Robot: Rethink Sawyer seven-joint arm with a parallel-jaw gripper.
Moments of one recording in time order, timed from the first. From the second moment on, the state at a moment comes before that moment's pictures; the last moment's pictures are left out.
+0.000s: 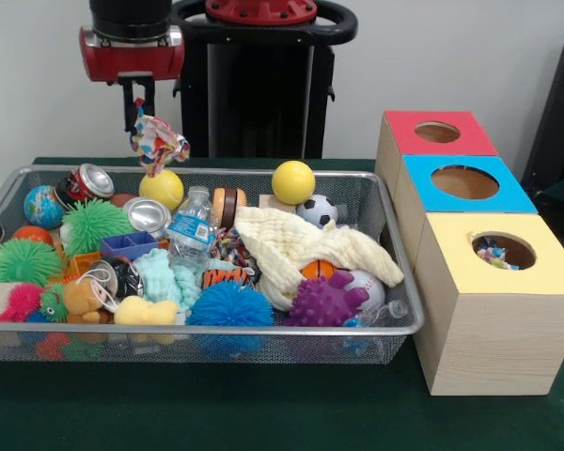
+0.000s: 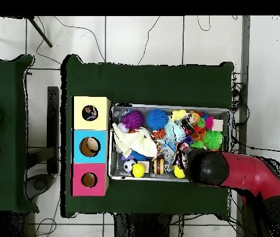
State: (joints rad) arm -0.73 -0.89 0.30 1.84 -0.43 0.70 1.32
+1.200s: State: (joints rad) arm -0.56 -0.84 0.20 1.85 -0.34 0.65 1.32
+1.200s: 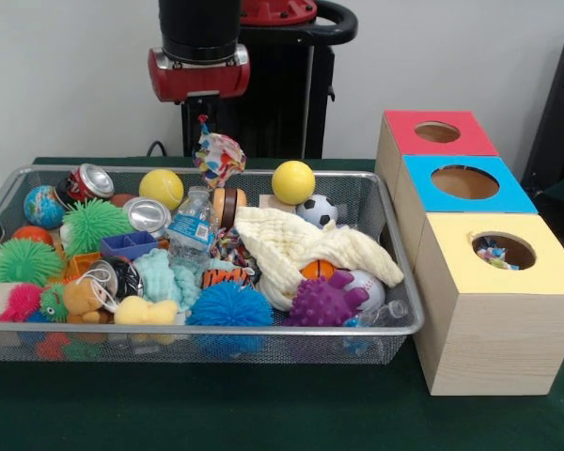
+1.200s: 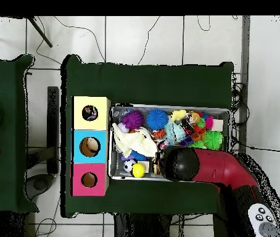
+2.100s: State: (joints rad) arm -0.47 -0.84 0.11 1.85 -0.26 0.65 1.32
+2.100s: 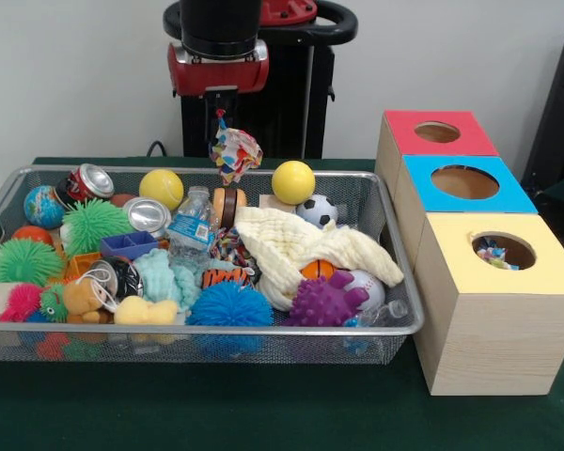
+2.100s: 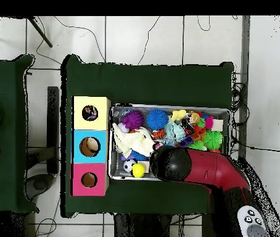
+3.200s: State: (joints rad) arm -0.39 -0.86 0.00 1.84 -0.16 0.65 1.32
